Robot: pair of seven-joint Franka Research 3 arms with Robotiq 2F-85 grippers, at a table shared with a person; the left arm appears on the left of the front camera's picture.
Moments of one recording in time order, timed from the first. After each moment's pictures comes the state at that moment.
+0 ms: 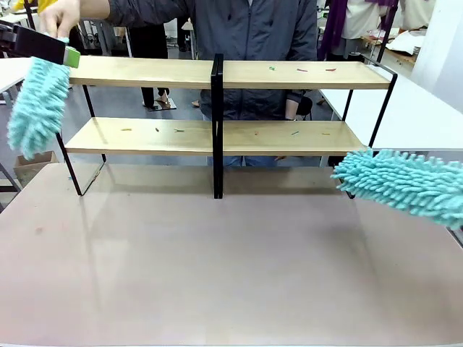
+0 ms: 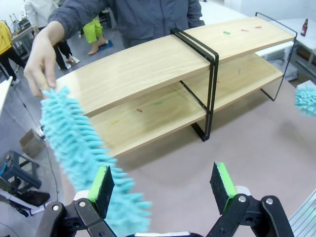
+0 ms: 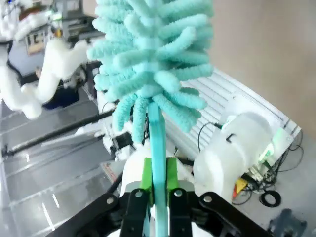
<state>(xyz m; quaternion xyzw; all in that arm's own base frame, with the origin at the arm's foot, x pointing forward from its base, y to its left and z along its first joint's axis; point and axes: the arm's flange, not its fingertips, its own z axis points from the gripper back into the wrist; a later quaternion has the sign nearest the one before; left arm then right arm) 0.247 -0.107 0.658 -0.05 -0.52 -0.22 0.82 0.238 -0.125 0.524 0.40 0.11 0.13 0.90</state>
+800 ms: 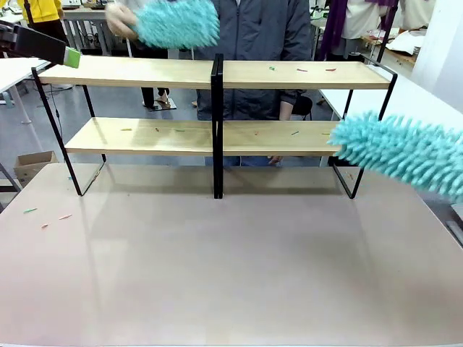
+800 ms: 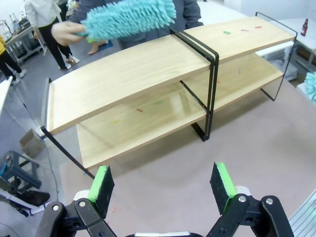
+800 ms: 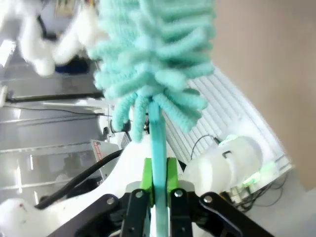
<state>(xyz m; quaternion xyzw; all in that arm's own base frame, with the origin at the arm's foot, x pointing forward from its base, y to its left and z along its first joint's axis) 0.247 -0.107 0.658 -0.05 -0.52 -0.22 0.82 0.248 -0.148 0.540 0.46 0.03 0.27 0.84</state>
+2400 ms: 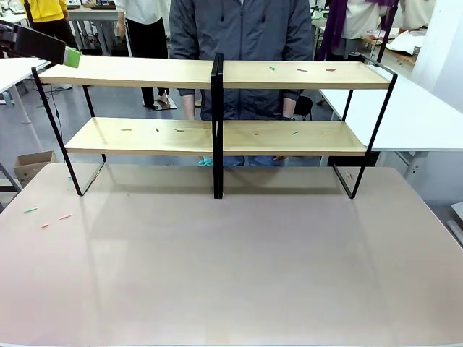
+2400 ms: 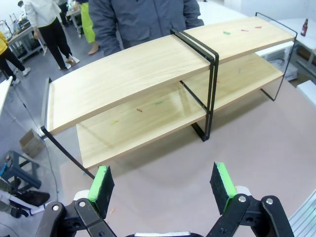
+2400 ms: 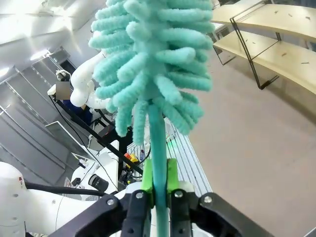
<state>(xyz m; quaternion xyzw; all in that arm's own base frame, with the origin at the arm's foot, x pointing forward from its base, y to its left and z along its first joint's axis) 0.247 -0.107 0.658 -0.05 -0.52 -0.22 0.82 0.210 -0.251 0.603 0.55 -0.31 0.33 0.70</state>
